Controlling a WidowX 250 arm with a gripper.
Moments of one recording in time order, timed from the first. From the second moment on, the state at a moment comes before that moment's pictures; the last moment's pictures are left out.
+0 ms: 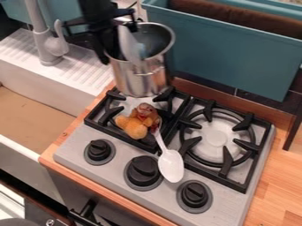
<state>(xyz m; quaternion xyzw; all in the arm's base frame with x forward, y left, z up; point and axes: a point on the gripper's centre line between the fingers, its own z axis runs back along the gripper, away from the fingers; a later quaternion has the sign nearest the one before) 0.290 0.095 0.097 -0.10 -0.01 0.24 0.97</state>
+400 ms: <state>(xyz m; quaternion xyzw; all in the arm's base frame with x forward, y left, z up) 0.295 0.125 0.090 -0.08 -0.02 0.24 0.97</state>
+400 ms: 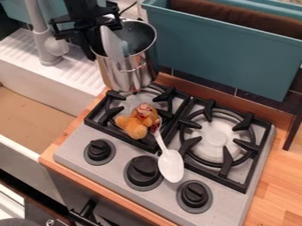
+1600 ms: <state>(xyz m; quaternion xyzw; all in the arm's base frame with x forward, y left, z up) 0.297 0.109 0.040 -0.02 -0.03 0.23 0.97</state>
